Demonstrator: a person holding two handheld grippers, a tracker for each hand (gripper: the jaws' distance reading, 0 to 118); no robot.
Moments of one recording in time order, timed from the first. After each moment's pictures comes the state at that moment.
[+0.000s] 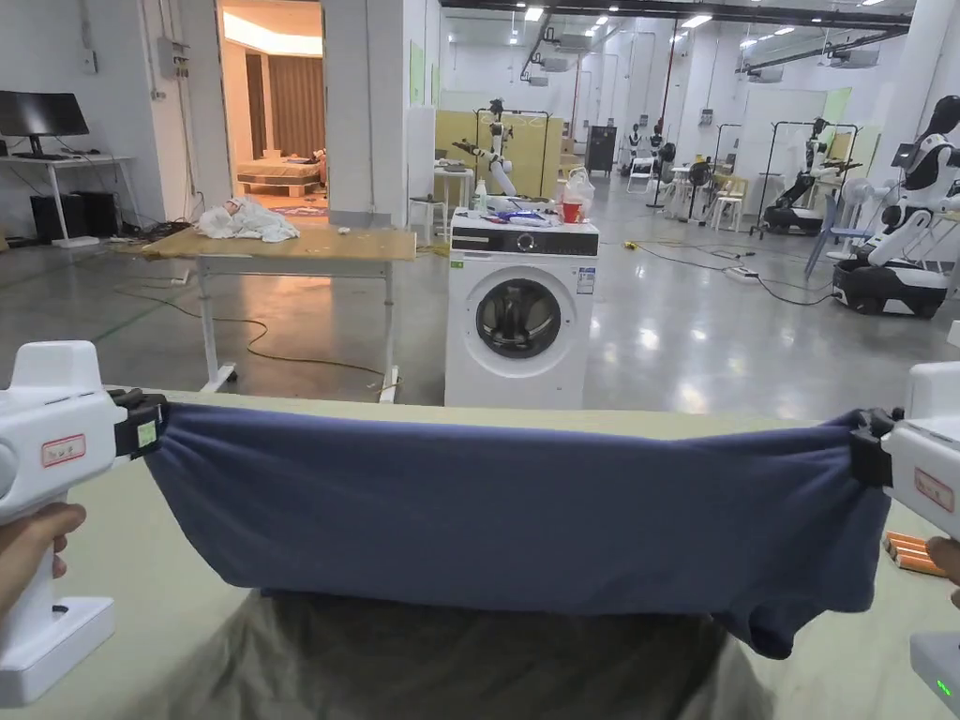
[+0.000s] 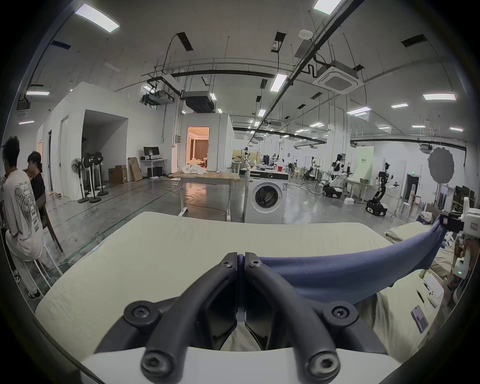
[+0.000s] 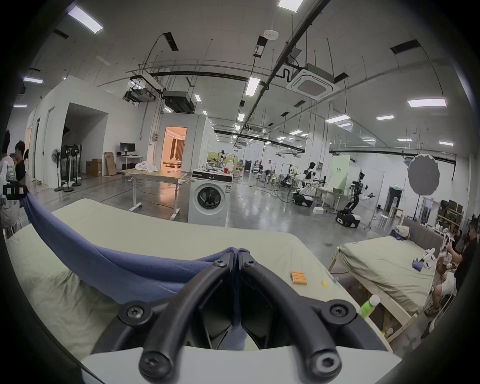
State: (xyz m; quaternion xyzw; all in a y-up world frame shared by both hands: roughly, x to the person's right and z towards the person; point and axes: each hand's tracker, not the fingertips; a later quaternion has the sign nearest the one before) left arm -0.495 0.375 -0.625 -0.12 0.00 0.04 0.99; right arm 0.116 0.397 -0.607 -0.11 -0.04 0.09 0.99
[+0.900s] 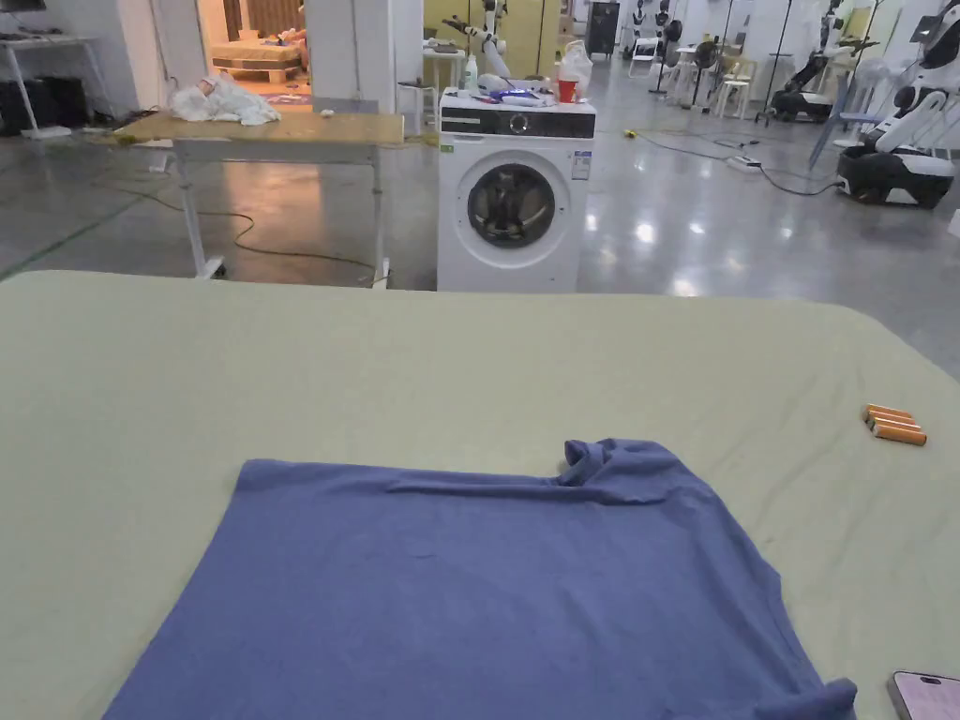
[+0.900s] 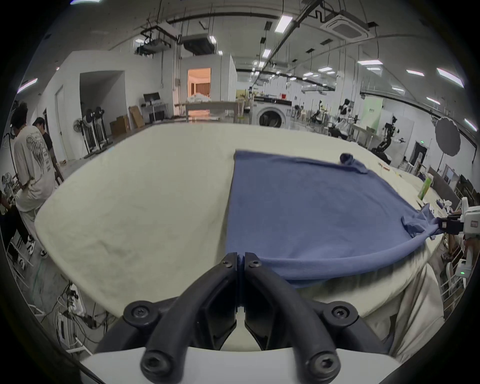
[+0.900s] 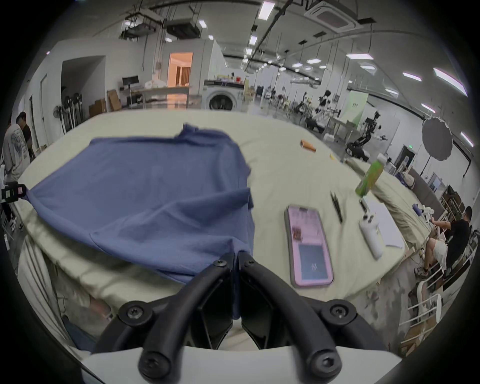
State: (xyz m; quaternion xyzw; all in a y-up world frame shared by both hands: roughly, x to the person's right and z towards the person) left arm -0.481 0.138 -0.424 -0.32 0.01 0.04 0.95; right arm 0.120 0.152 -0.422 -0.37 -0.02 0.09 0.92
